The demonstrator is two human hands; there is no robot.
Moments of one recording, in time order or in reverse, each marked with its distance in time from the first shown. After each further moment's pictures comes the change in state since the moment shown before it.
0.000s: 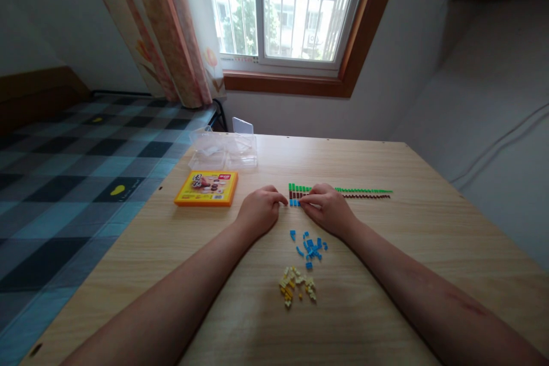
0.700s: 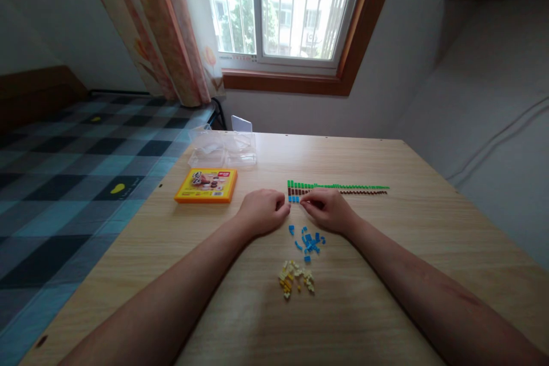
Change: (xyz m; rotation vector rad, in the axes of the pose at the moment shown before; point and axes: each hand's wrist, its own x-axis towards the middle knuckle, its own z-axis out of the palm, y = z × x) left_hand -0.002 0.019 -0.013 0.219 -0.187 0.012; right_hand -0.003 -0.011 -0.014 0.330 -0.104 0.080
